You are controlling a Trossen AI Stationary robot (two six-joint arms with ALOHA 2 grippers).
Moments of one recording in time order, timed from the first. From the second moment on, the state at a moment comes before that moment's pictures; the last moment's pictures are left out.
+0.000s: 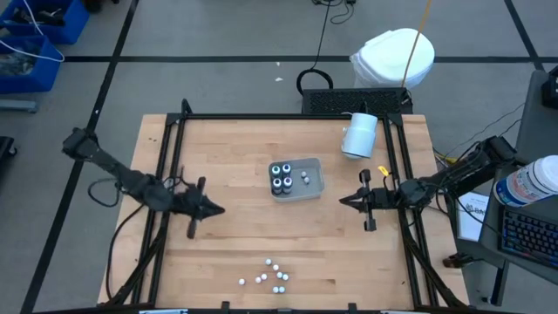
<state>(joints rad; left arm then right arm) -0.58 0.72 0.39 -0.01 -0.45 -0.35 0.42 0.70 0.11 0.67 0.36 -0.13</state>
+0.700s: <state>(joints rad) -0.77 1.80 1.58 -0.95 -0.31 -0.85 0.42 0.64 0.11 0.66 0.36 -0.14</state>
